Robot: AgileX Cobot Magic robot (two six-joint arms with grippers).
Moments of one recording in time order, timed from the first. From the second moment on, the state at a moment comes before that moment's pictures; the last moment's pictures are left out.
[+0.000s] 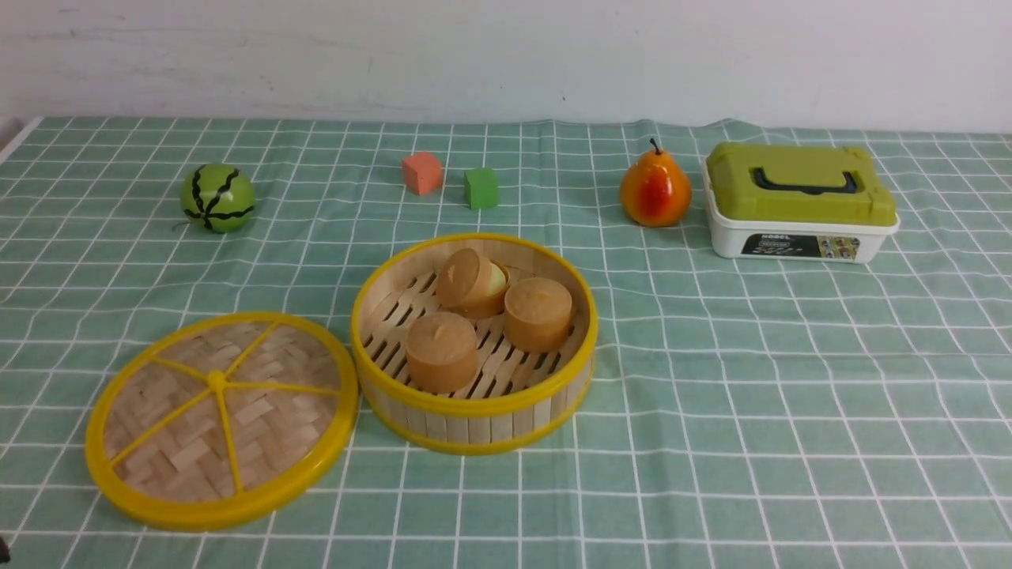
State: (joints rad) right arm -0.03 -0.01 0.02 0.02 0.39 0.13; left arm -0.19 0.03 -0.34 -0.22 0.54 -0.23
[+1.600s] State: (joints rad) right arm -0.03 -0.01 0.02 0.02 0.39 0.13; left arm -0.19 -0.01 0.03 0.01 0.38 -0.23
